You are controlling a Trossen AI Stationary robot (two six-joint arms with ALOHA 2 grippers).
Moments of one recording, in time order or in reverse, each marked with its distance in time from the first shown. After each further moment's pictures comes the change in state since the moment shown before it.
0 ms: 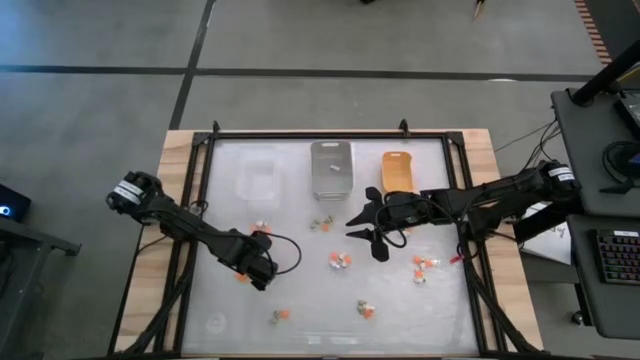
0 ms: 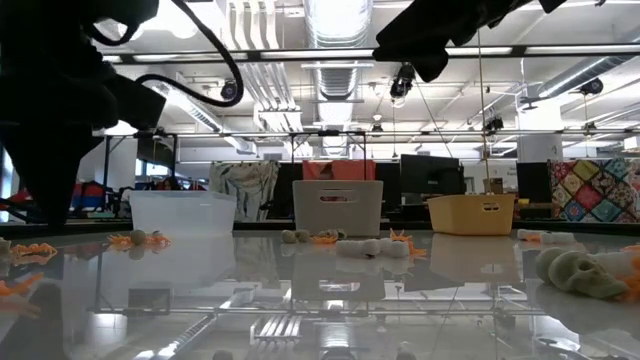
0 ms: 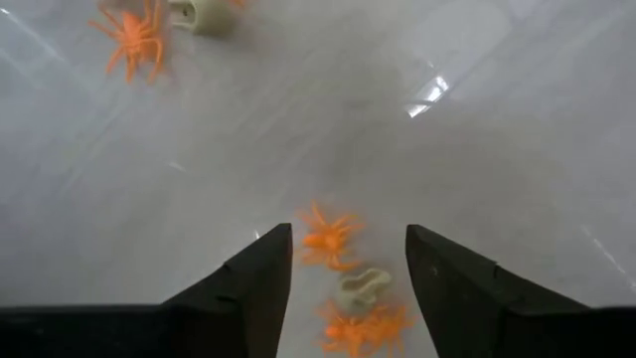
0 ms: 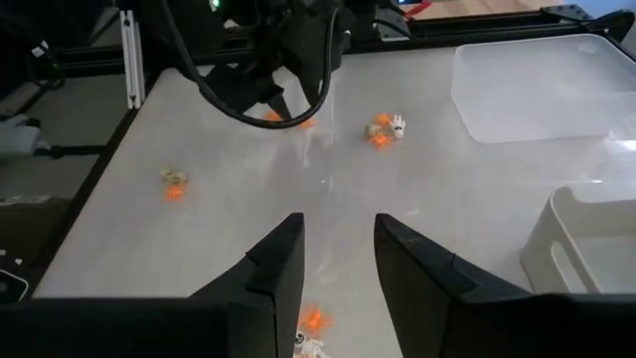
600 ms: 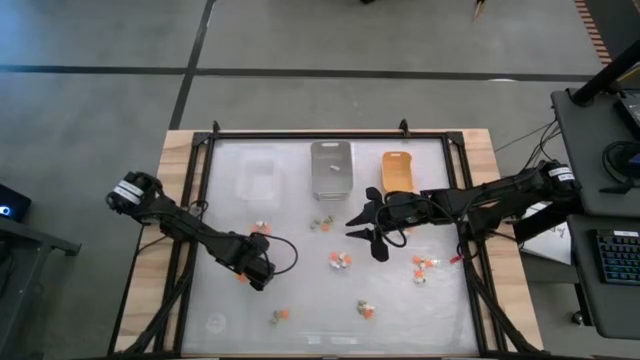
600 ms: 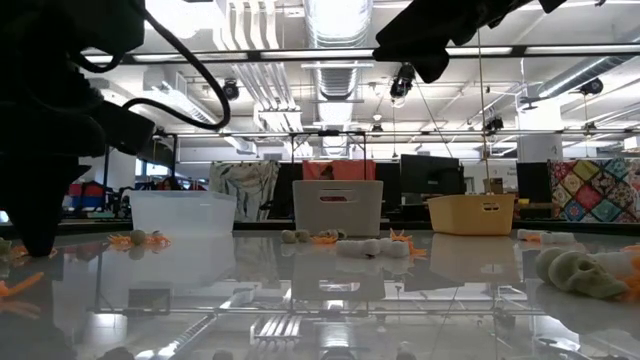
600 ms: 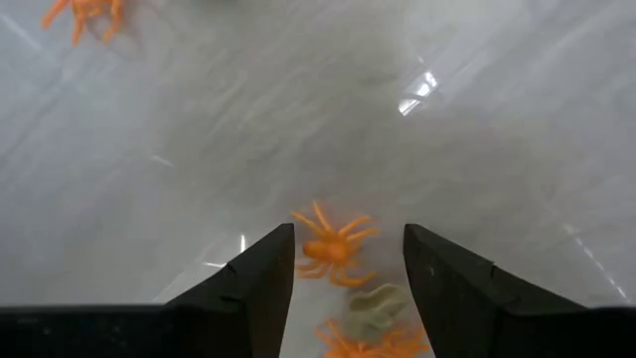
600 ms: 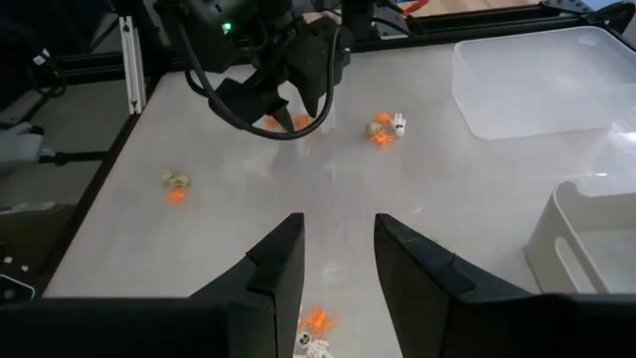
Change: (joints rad) left arm -0.009 -0.001 -0.103 0.125 0.027 -0.028; right arm 0.000 0.000 0.000 0.001 0.000 0.027
